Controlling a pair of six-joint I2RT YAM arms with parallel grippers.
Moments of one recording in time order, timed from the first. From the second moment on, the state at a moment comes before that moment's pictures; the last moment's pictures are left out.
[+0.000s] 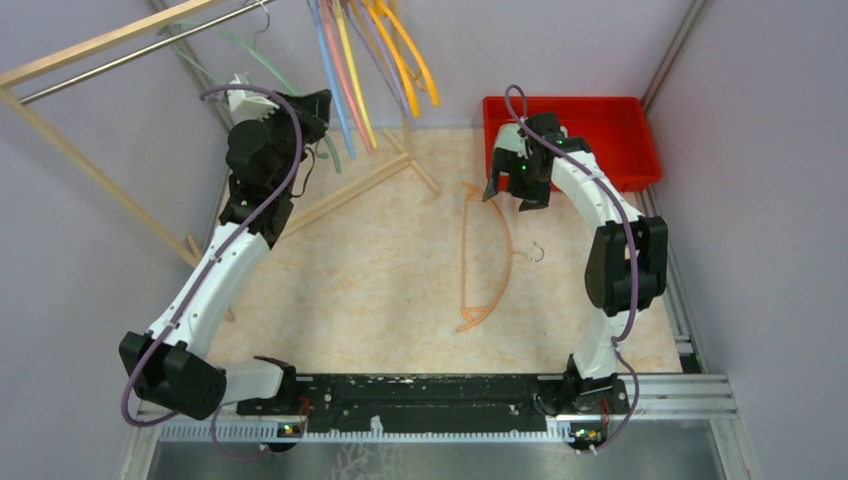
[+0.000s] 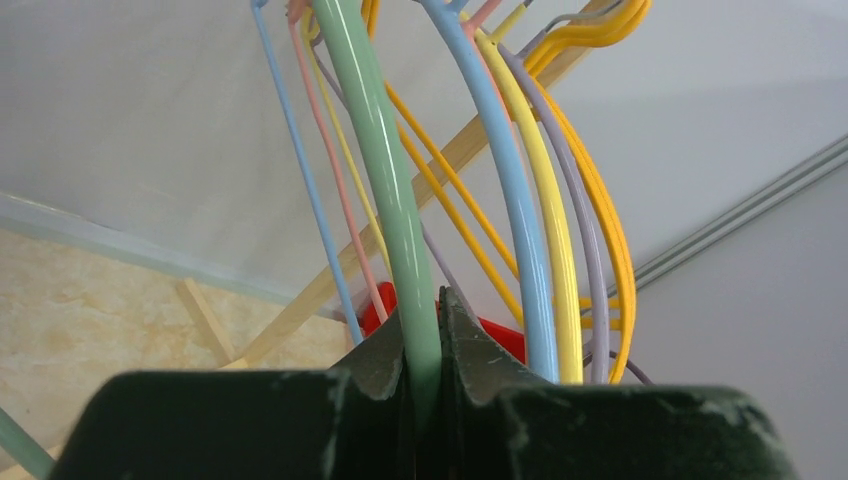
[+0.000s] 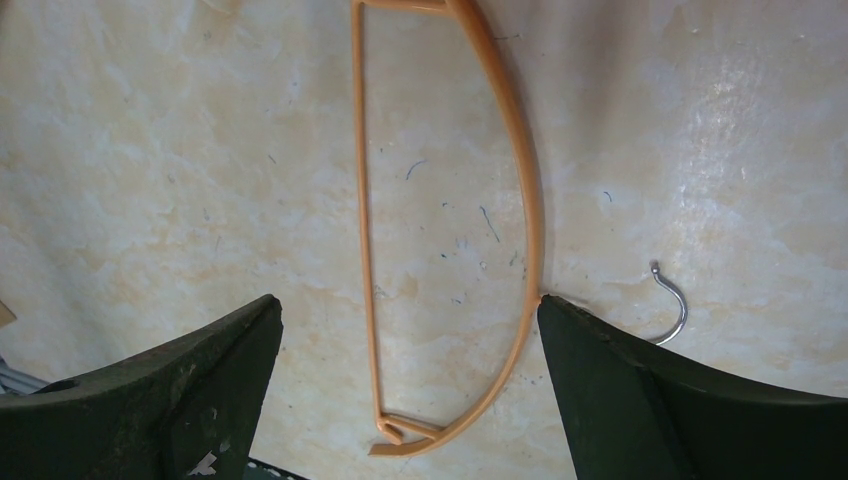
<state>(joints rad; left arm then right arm) -0.33 1.28 1.26 0.24 -0.17 -0.71 0.21 1.83 1.59 -0.83 -0.23 0.36</state>
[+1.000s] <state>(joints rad) -0.26 1.30 1.34 0.10 0.09 -0.73 0.21 1.83 1.56 -0.82 -0.23 0.35</state>
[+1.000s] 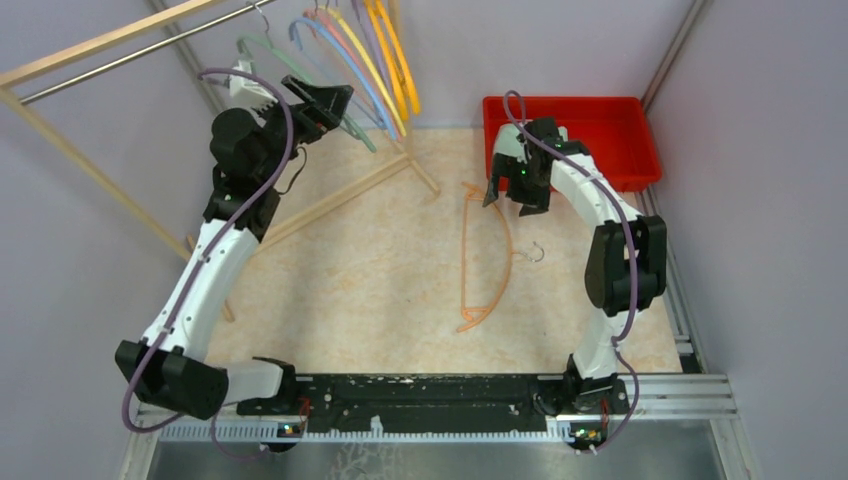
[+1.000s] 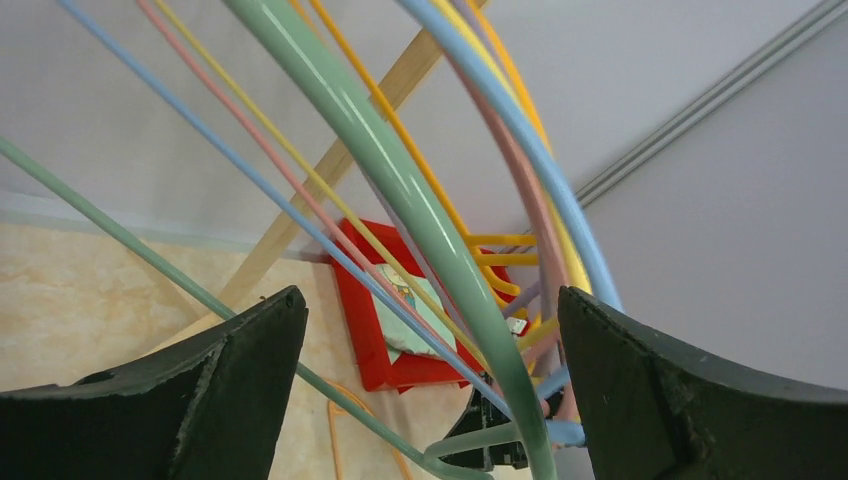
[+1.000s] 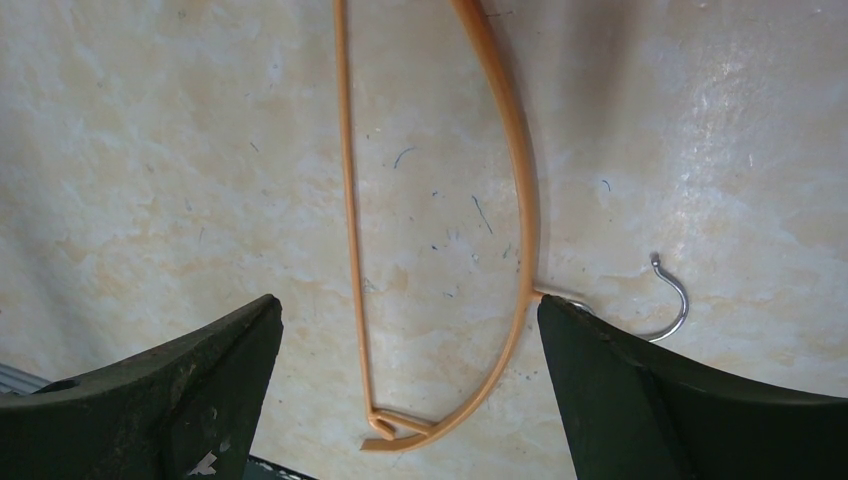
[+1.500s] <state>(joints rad) -0.26 1.09 1.28 -0.03 0.10 -0.61 0.25 1.83 1.47 -0.83 -0.15 0.29</state>
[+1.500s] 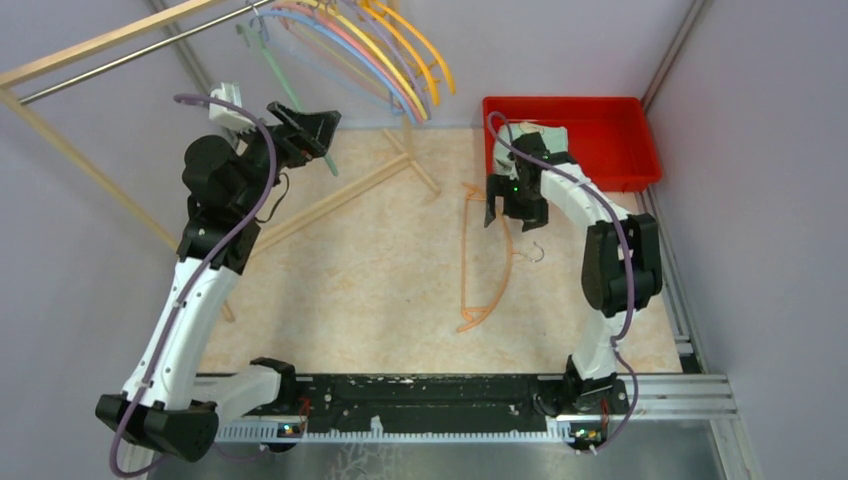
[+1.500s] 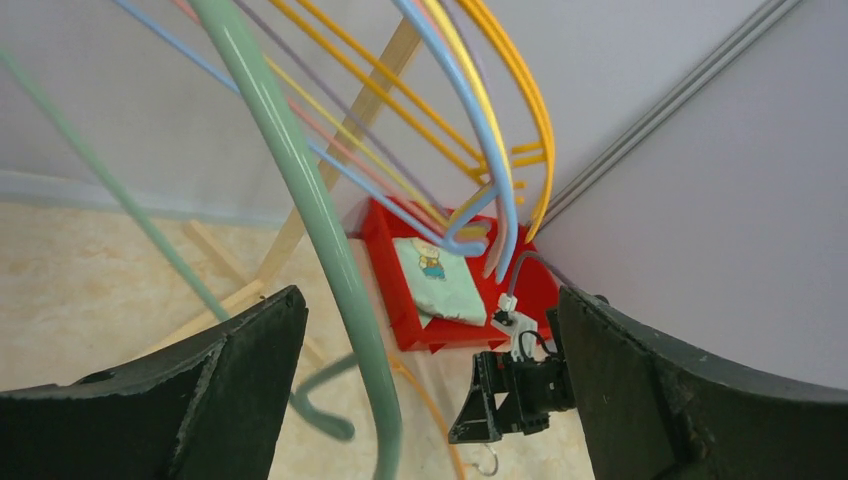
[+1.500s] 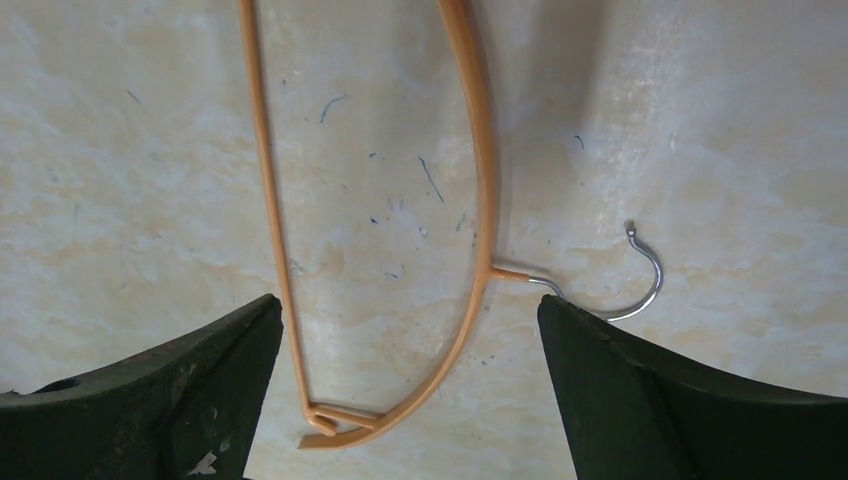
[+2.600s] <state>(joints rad) -0.27 0.66 0.82 -0.56 0.26 -0.34 0.33 1.97 1.40 -0.76 0.08 0.28</state>
